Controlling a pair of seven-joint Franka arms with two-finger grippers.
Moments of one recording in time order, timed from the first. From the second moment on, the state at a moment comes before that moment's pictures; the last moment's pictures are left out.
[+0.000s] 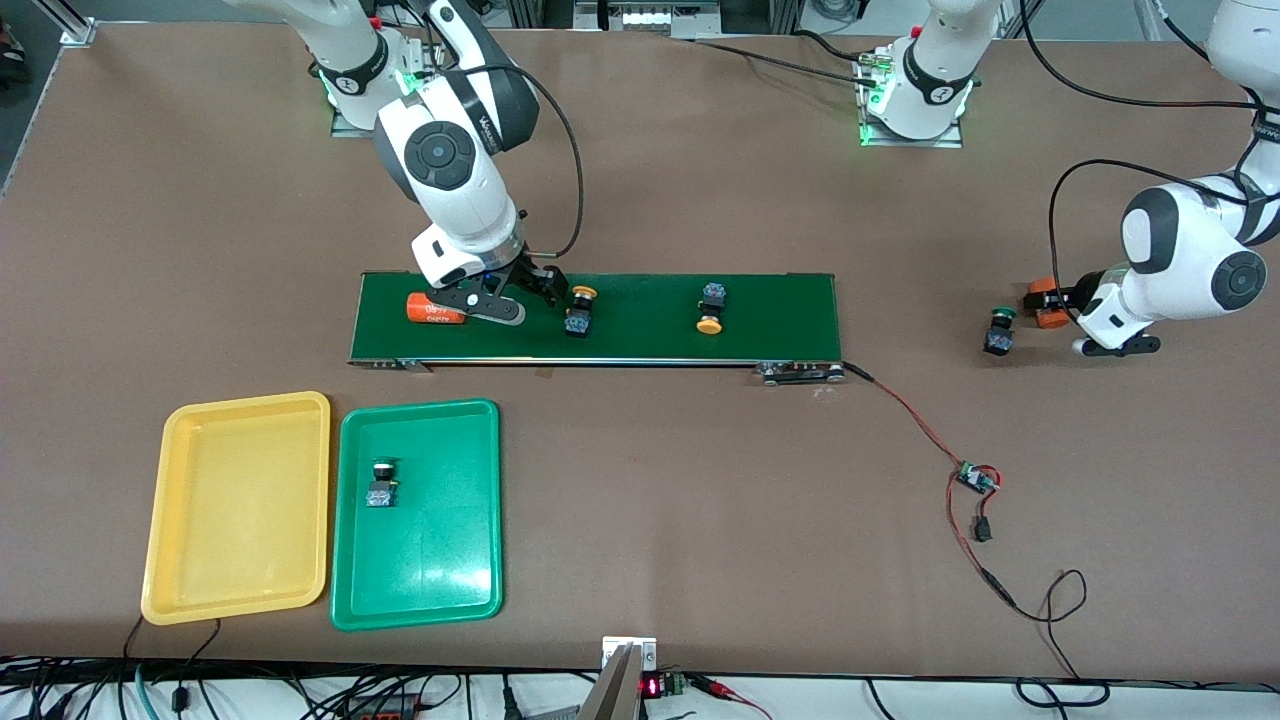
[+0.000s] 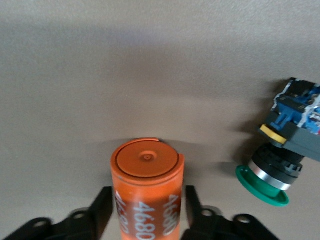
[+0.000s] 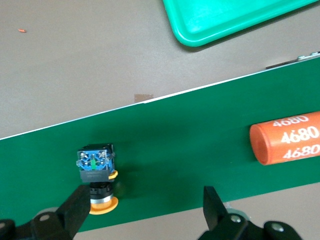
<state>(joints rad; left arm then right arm) 0.68 0.42 -0.28 -2.23 0.24 2.27 0.11 0.67 0.27 -0.05 -2.00 0.06 2.29 0.83</state>
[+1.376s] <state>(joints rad) 0.33 0.24 -0.63 -2.13 0.25 2.10 0.44 0.71 0.44 -0.05 -1.93 0.06 2.35 0.73</state>
